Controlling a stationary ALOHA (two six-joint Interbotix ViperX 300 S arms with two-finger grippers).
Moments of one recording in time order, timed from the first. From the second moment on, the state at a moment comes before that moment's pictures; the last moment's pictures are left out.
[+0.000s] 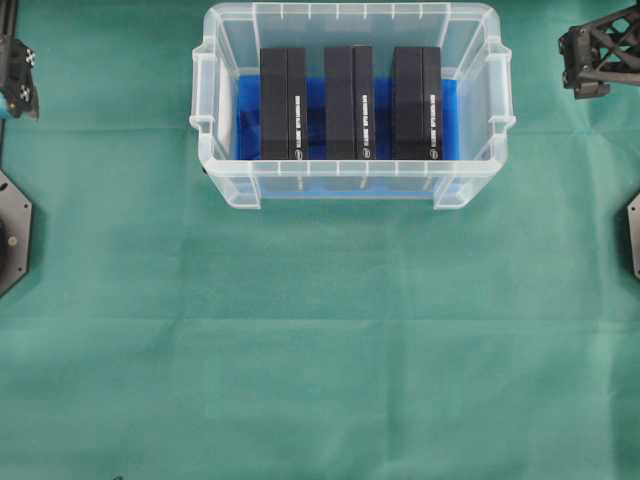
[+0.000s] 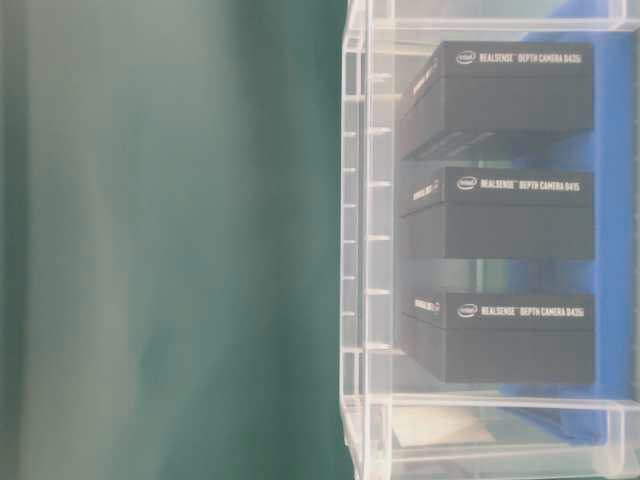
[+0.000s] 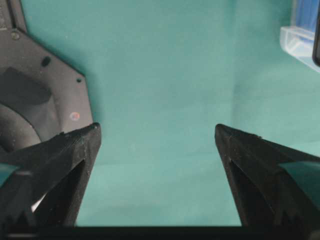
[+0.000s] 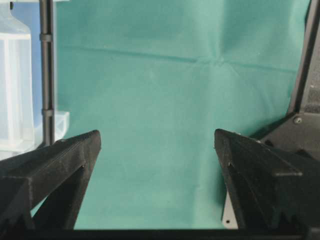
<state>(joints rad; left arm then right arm) 0.45 -0.71 0.54 0.05 1.50 -1.08 -0.42 -0.52 0.53 -0.20 1.36 1.26</state>
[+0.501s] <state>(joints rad) 0.45 -0.71 0.54 0.05 1.50 -1.08 -0.40 -0.39 0.40 -0.16 1.35 1.31</state>
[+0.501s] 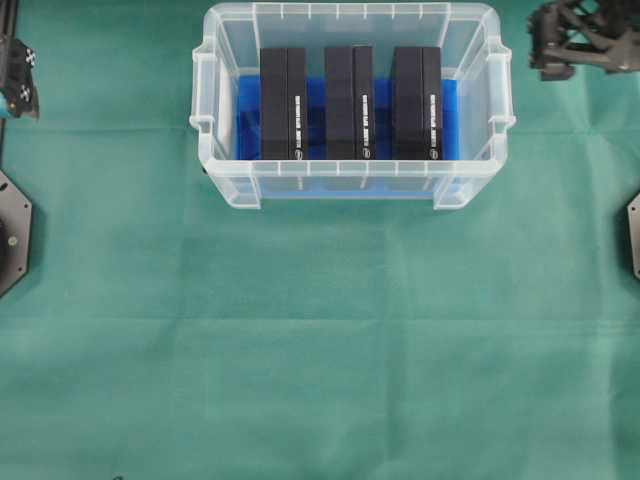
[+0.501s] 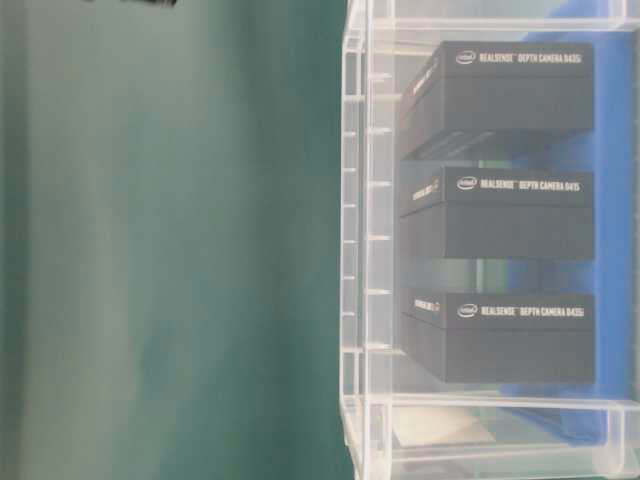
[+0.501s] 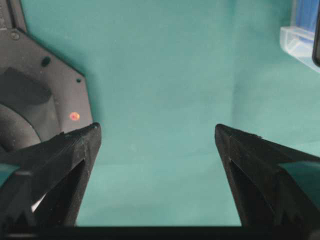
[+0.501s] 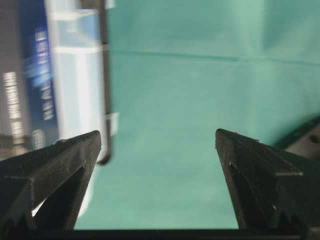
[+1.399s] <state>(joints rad) 0.46 -0.71 0.54 0.05 1.50 -1.09 -0.28 0.09 -0.06 -0.14 1.27 1.35</state>
